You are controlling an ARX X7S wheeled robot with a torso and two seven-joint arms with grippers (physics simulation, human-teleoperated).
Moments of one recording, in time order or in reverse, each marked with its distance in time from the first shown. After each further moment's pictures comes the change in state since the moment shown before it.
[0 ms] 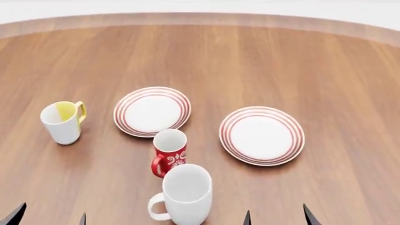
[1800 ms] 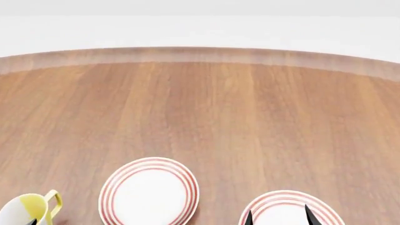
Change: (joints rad) left arm 0.052 -0.064 0.051 -0.060 -0.005 0.103 0.051; right arm 0.011 0.037 -0.036 0.022 0.041 -0.010 0.058
